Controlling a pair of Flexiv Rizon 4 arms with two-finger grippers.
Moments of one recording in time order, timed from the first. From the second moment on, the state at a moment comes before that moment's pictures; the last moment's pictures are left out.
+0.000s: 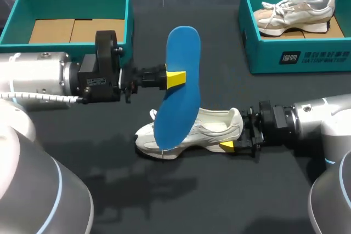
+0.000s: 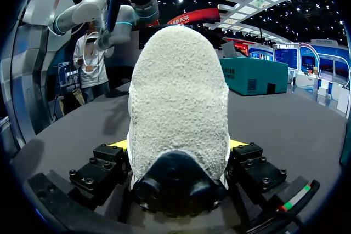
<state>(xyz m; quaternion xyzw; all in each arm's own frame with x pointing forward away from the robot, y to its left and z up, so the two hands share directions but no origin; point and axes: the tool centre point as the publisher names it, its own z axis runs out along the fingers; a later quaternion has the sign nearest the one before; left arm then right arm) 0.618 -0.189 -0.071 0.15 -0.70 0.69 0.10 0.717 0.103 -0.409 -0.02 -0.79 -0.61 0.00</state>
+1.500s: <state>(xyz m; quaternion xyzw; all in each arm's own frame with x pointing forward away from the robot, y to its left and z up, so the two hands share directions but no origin) 0.601 -0.166 -0.074 0.14 -0.69 0.70 0.09 0.719 0.087 -0.416 -0.03 -0.82 -0.57 0.01</state>
